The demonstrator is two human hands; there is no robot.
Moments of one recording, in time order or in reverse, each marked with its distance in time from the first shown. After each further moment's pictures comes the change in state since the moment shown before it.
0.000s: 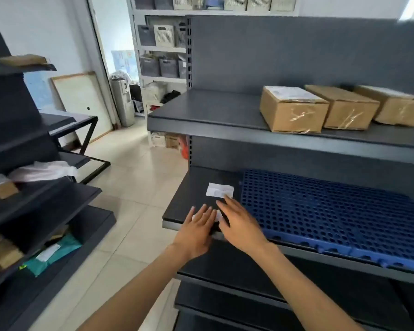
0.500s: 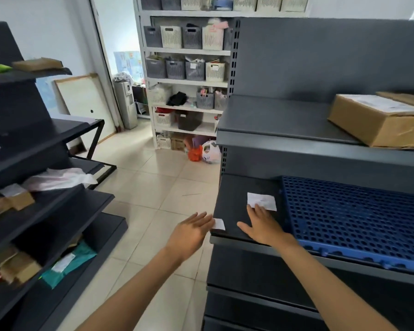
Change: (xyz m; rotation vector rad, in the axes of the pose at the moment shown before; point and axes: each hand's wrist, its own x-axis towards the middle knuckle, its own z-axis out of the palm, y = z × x) left_hand -0.038 -0.171 -0.015 -0.080 0.250 0.181; right_hand 0.102 -0.029 0.070 -0.160 -0.291 0.300
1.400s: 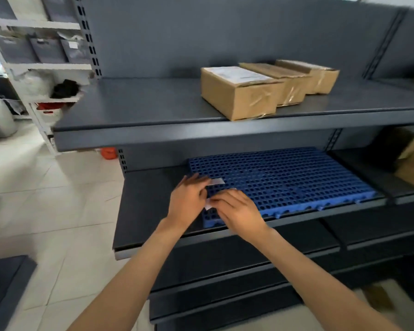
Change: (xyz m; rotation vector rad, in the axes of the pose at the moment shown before) left_hand 0.185 0.174 0.007 -0.474 0.233 0.039; right_hand -0.115 0.122 -0.038 -0.116 0.889 -0.408
